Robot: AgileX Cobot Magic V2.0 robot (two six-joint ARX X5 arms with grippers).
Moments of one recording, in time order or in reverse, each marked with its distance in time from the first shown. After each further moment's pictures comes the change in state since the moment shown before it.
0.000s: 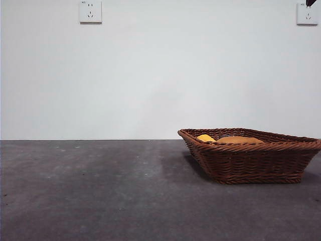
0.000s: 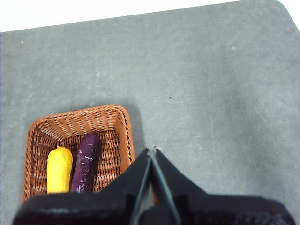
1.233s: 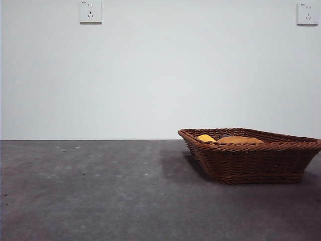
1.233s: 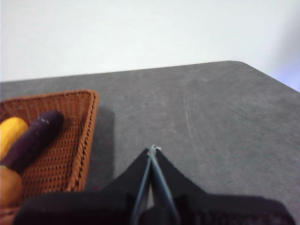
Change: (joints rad) left arm 0.000 0.042 -0.002 0.005 0.003 0.000; right arm -0.150 -1.389 -1.709 0.940 -0.062 -0.130
